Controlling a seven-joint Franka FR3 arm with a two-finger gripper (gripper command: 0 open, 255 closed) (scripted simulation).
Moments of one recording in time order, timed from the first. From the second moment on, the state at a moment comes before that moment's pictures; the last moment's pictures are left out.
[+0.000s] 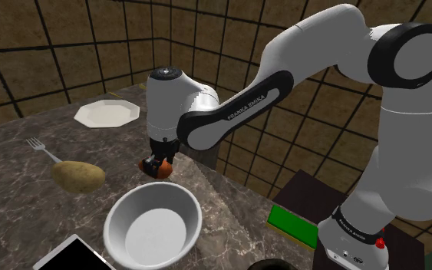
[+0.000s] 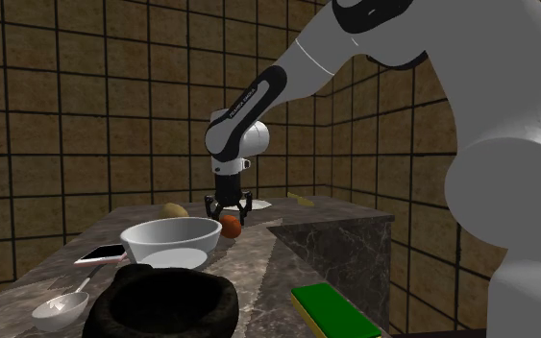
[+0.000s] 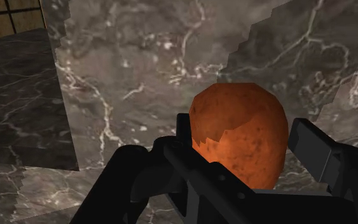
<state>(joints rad) 0.26 0.42 0.40 -1.86 -0.36 2.31 0.60</state>
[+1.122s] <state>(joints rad) 0.24 0.34 0.43 -1.80 -0.30 2.18 0.55</state>
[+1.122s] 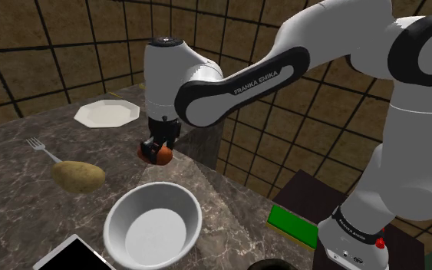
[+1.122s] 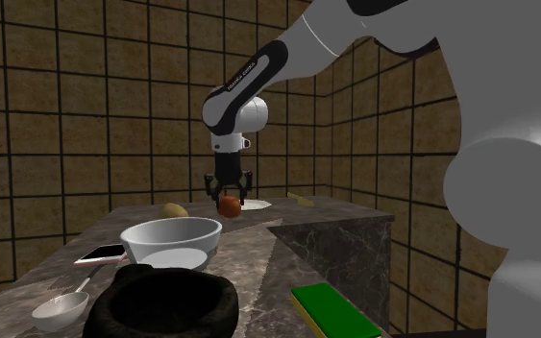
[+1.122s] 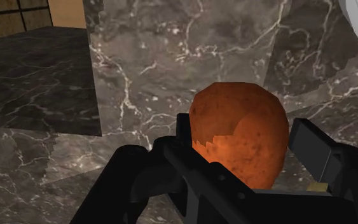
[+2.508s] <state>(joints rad) 0.24 0.25 0.46 -1.66 -0.23 1.95 0.49</state>
